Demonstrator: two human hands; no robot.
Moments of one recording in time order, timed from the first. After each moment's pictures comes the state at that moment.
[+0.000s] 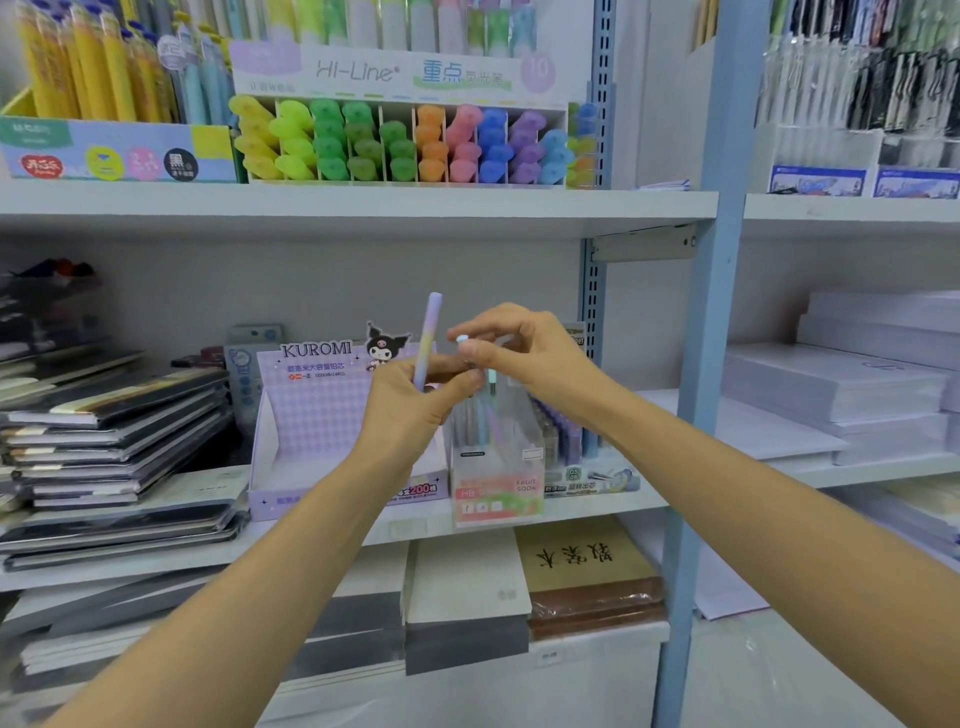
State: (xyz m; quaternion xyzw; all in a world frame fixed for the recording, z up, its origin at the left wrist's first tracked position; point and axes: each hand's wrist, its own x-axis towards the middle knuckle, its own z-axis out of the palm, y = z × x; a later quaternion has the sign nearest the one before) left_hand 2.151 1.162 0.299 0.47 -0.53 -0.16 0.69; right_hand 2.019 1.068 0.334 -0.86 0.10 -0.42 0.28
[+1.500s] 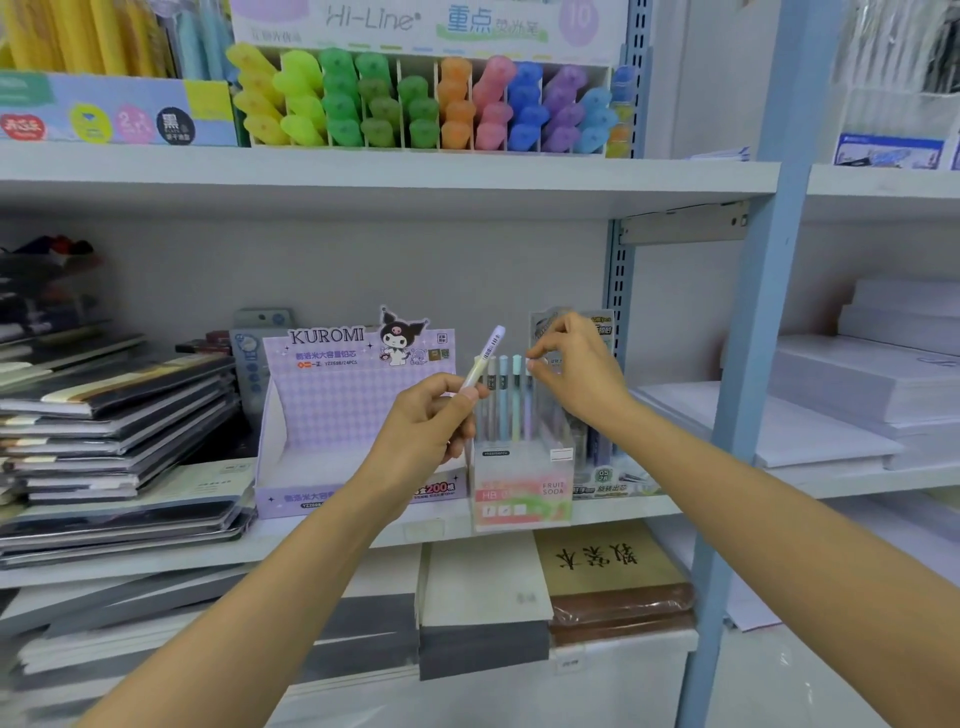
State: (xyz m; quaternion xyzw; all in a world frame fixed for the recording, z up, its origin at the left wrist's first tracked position) left_hand 2.184 1.144 0.264 0.49 -0.57 -0.24 0.62; right_hand 2.040 0.985 0.292 -0.84 0.32 -0.43 0.04
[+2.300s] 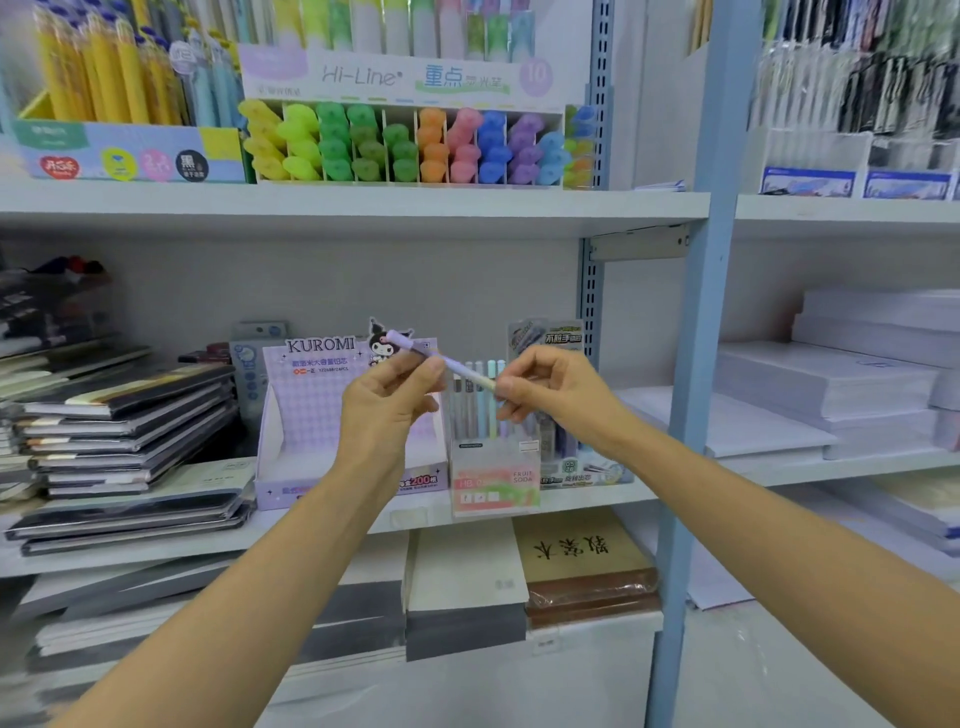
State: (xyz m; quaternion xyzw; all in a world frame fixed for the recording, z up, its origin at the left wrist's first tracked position) left_hand 2.162 1.168 0.281 0.37 -0.45 -0.23 0.78; right_hand 1.996 1.050 0.293 -0.79 0.08 -0.40 0.45
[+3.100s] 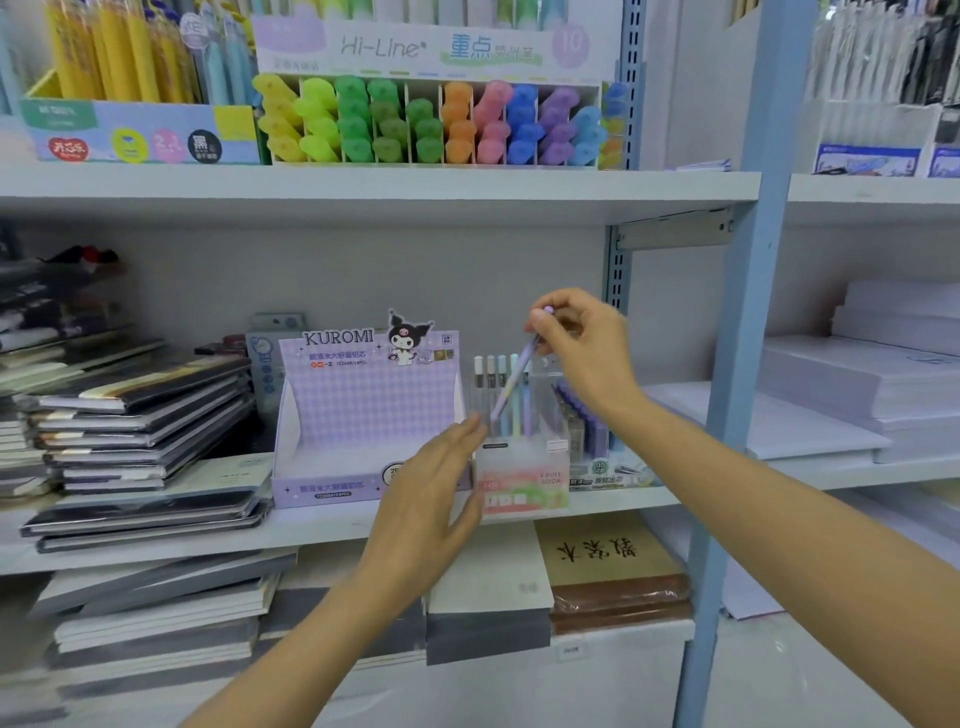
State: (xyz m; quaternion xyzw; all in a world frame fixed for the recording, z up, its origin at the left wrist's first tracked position) left_hand 2.177 1.179 0.199 0.58 -0.70 0.15 0.39; right_hand 2.032 1.039 0.315 -0.72 0.17 -0.61 0.28
